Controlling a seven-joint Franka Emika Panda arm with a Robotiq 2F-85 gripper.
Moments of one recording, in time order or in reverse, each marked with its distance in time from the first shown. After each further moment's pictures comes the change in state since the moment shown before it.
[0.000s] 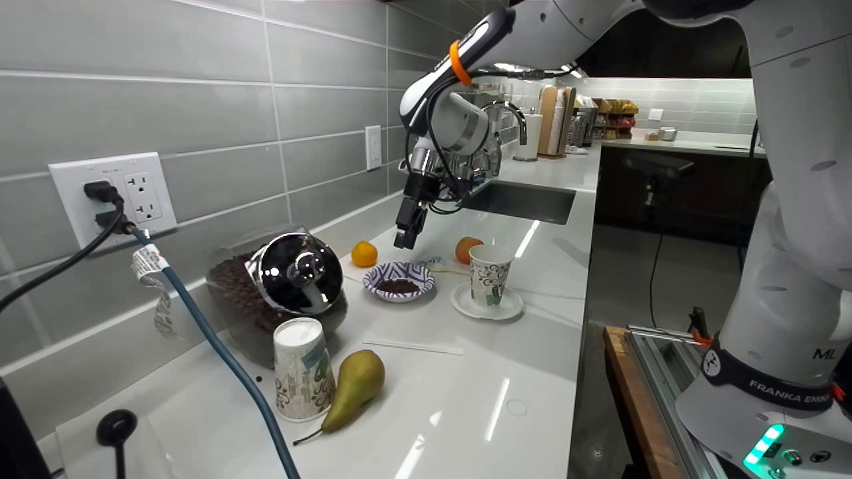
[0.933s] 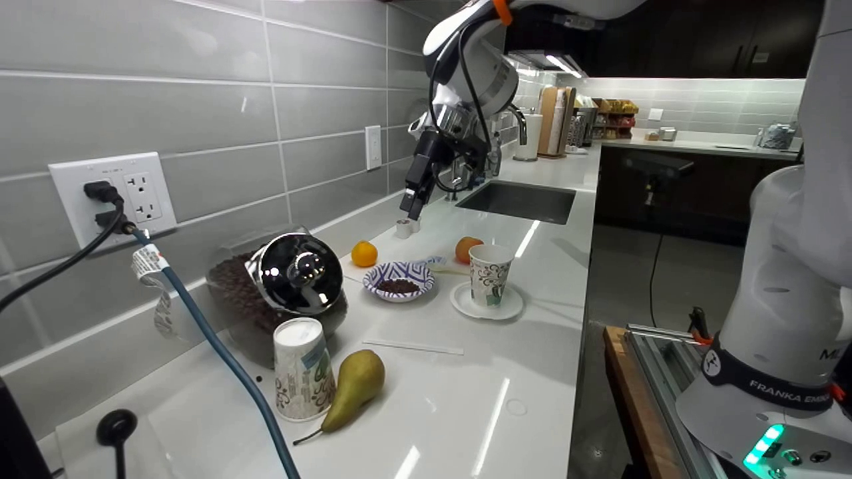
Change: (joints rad) arm 0.120 -0.254 -0.101 -0.140 0.045 -0.098 -0.002
